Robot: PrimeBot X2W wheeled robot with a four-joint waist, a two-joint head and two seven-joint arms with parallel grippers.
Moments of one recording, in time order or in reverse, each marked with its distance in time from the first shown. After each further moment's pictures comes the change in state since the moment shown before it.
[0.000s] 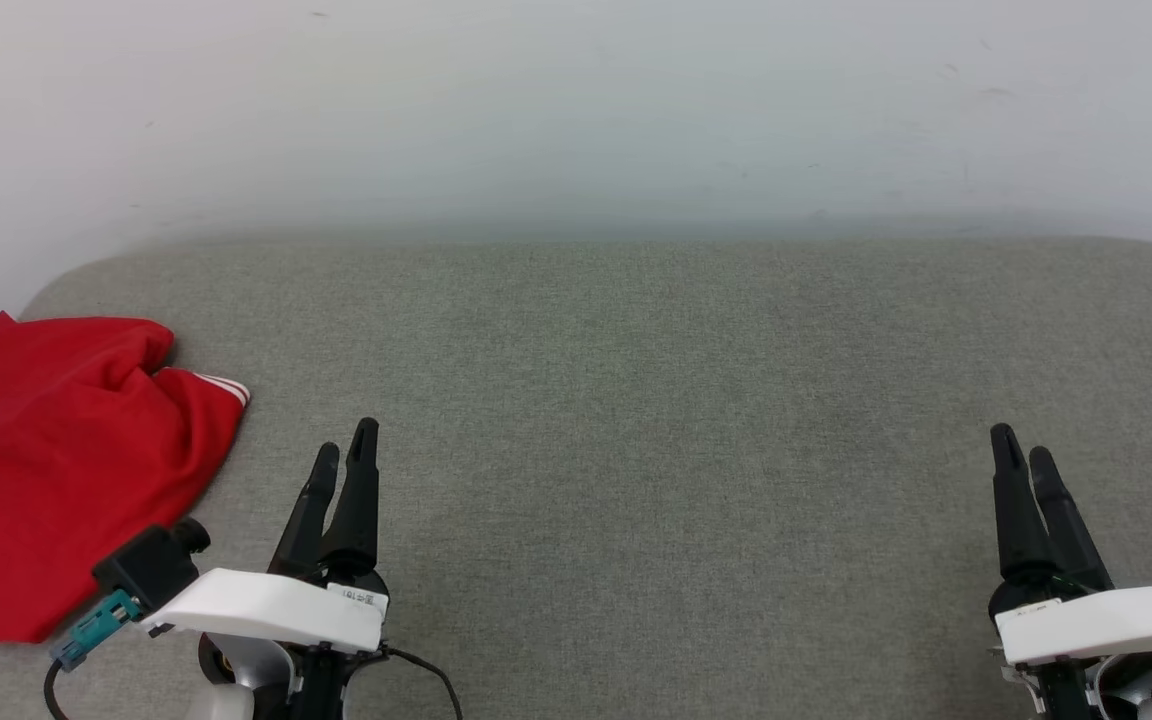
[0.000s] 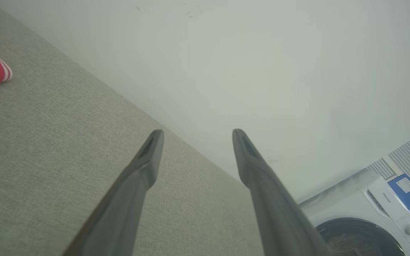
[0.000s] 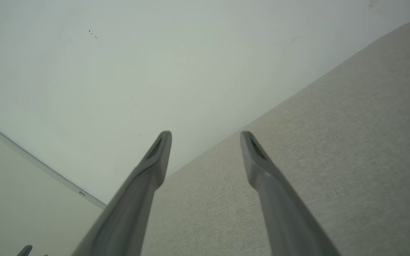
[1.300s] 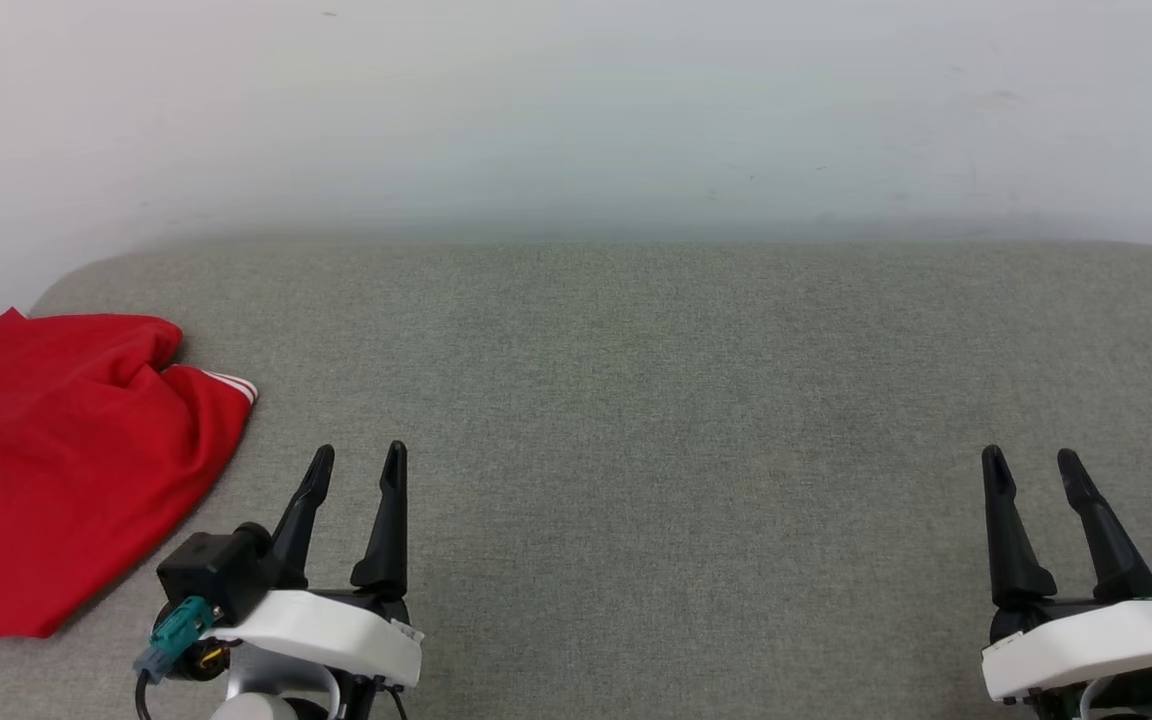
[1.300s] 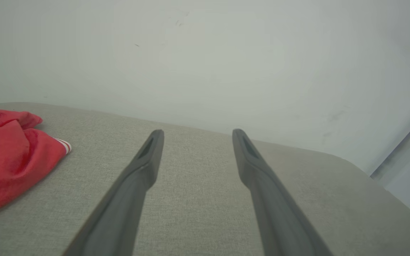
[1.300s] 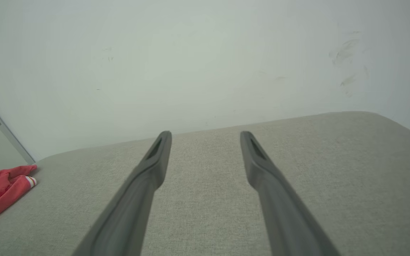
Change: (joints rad) left arm 0.019 0.000 -0.012 0.013 0.545 0.007 -0.100; right arm 0.056 0.001 -0.028 -0.097 -0.510 0.000 0.006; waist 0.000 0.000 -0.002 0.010
